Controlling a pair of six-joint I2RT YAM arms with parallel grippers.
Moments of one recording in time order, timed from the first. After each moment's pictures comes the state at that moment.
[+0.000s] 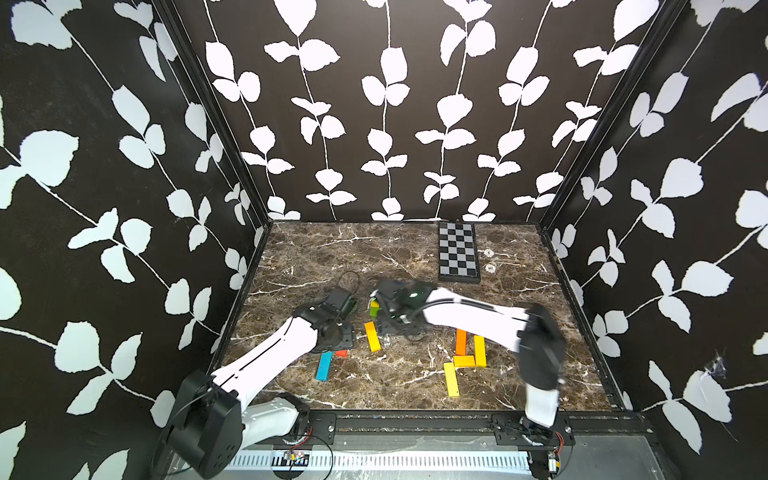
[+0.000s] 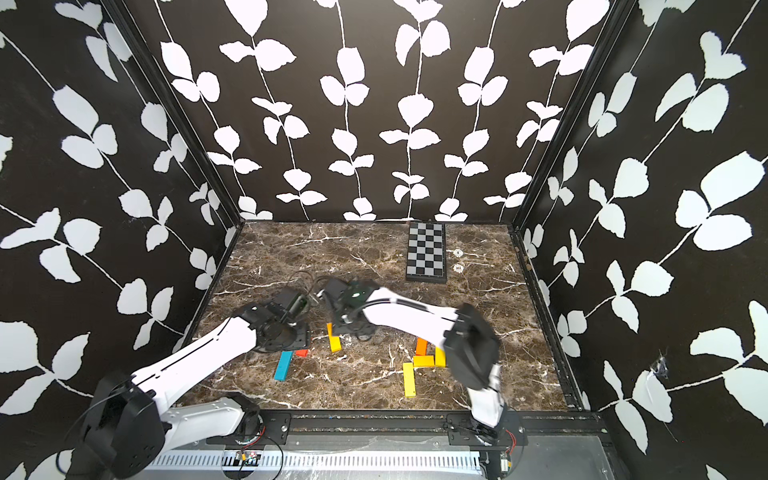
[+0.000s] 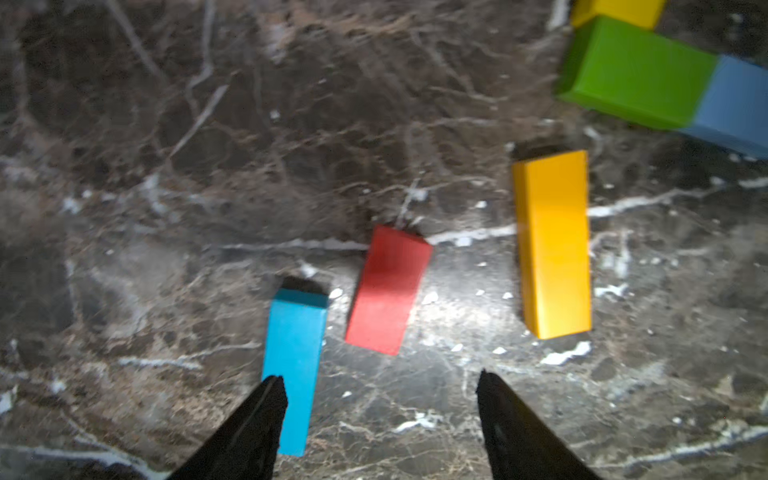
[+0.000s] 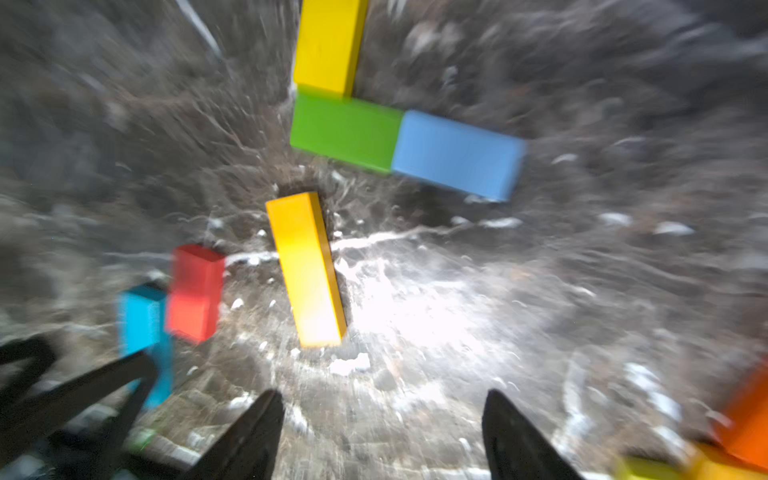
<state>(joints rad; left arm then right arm) -0.61 1.23 0.82 -0.91 -0.10 -0.60 1.00 1.77 1.51 -0.91 0.09 0.93</state>
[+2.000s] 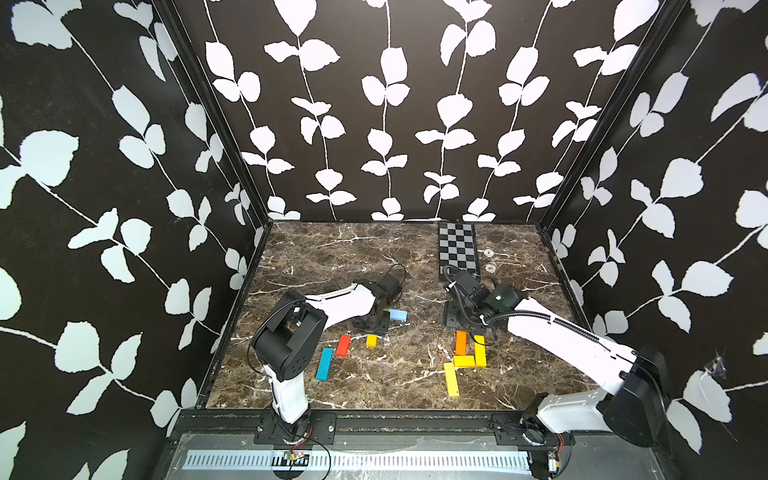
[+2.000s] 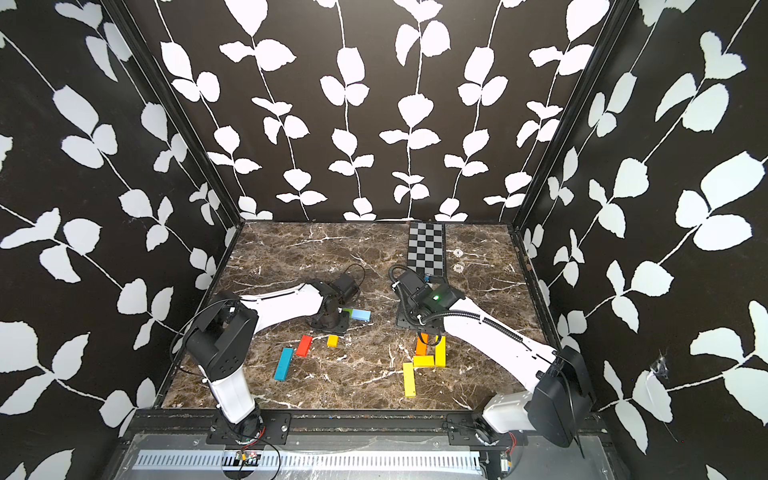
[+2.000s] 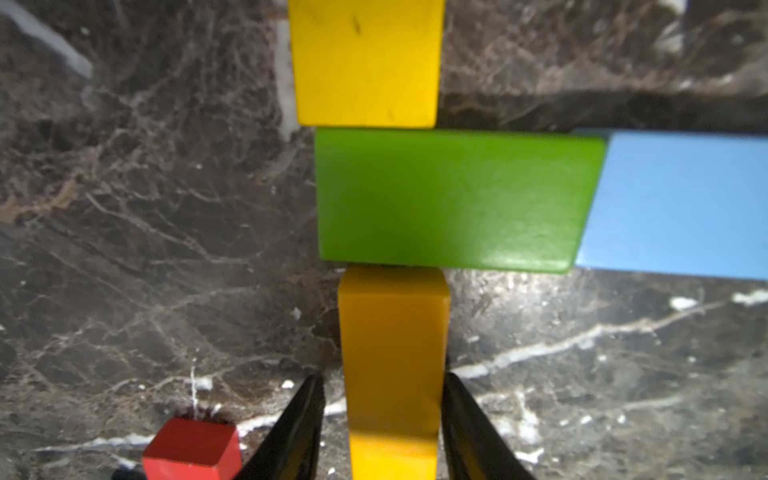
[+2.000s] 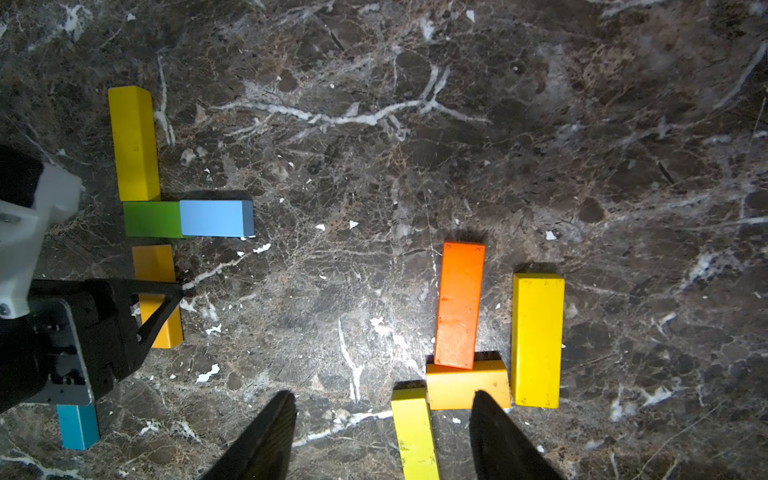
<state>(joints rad) -0.70 1.80 1.13 -0.82 -0.12 -0.54 0.76 1.36 1.11 -0.95 0.15 0.90</state>
